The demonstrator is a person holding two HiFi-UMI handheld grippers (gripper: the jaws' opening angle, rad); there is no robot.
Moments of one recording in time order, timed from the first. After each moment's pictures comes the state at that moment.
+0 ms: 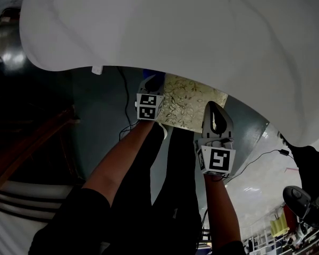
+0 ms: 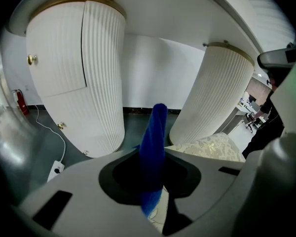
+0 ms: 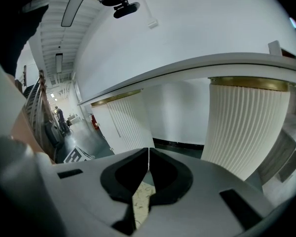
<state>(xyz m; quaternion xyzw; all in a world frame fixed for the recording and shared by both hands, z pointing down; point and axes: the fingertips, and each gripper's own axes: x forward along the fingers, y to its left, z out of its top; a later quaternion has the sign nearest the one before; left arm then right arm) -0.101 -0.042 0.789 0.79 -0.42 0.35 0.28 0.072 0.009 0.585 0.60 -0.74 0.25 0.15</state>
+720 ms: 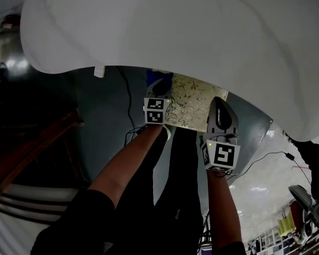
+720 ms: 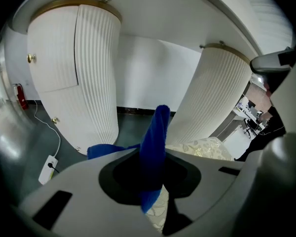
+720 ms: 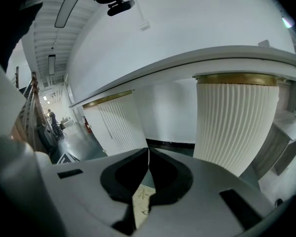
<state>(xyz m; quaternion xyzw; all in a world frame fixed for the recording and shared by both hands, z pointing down) -0.066 -0.022 0.785 0.79 -0.43 0.33 0.30 0.101 0.012 0.593 0.64 -0.71 0.26 0.14</state>
